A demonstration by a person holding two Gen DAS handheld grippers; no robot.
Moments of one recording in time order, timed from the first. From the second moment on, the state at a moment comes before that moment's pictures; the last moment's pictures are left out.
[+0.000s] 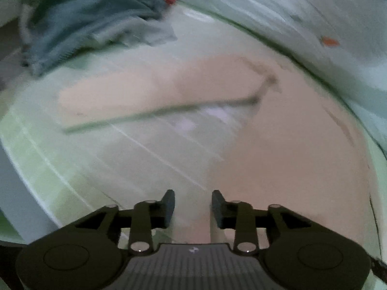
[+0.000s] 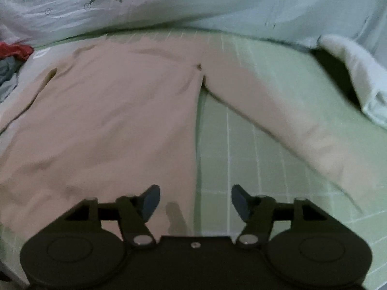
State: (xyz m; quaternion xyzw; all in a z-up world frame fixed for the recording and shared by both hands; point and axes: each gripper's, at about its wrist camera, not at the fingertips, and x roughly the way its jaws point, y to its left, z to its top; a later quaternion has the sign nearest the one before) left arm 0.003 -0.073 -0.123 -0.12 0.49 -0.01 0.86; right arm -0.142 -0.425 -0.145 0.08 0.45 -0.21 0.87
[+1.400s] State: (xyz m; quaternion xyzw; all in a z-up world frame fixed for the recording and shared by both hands) left arm 0.113 0.053 -0.114 -0.14 0.43 0.02 0.89; right arm -0.099 -0.349 -0.168 0.13 0.45 -0.32 0.82
